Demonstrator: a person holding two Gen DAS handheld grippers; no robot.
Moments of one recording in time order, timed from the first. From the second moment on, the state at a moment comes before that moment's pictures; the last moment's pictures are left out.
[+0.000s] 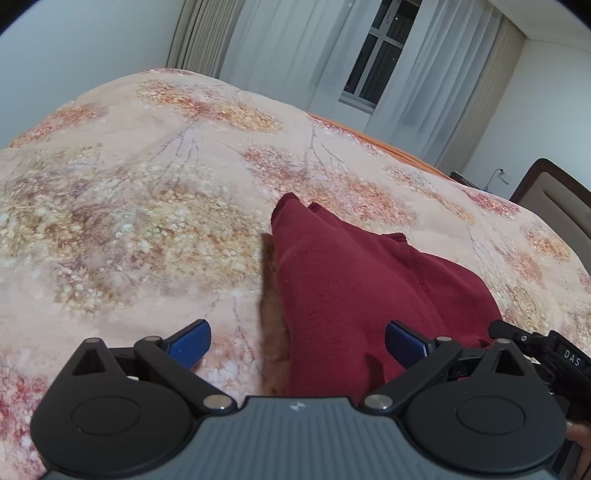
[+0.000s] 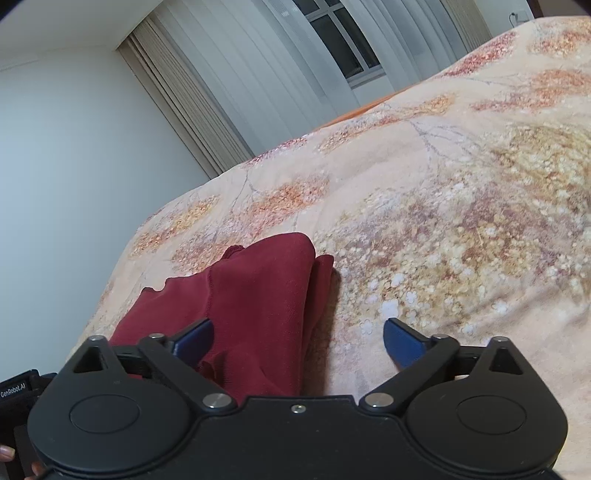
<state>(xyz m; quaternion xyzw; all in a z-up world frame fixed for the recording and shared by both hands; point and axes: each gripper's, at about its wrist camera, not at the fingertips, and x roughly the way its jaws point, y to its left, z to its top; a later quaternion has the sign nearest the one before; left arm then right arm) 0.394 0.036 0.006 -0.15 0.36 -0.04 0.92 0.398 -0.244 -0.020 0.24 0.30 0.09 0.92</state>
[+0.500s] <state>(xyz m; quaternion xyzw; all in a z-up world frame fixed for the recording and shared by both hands) 0.373 0.020 0.025 -0.10 0.31 -0.02 0.94 0.372 -0.239 0.007 0.18 0.26 0.08 0.94</state>
